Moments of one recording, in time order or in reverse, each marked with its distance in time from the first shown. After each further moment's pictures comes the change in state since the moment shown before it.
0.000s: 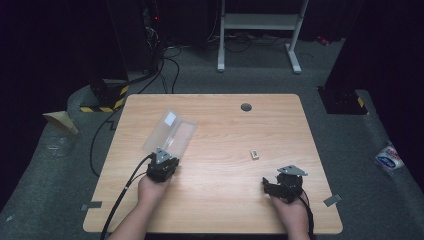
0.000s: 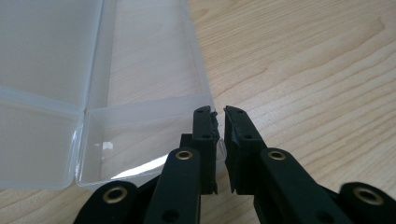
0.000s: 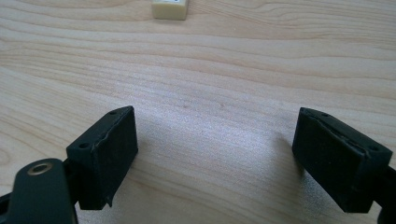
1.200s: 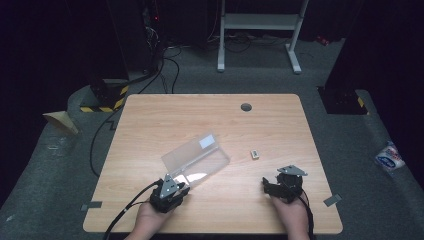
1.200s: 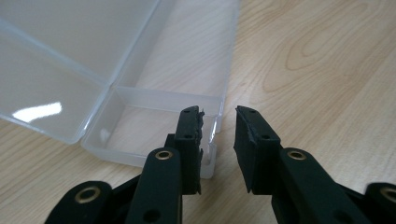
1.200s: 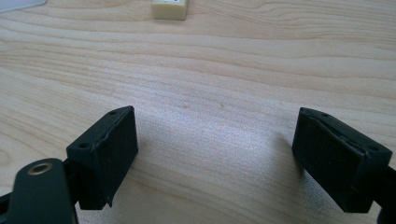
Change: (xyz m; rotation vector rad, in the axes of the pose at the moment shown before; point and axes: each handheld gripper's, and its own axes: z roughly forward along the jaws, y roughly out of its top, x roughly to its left) left arm -0.059 -0.038 -0.050 -0.030 -0.152 0.168; right arm 0.000 0.000 0.000 0.000 -0.003 0.002
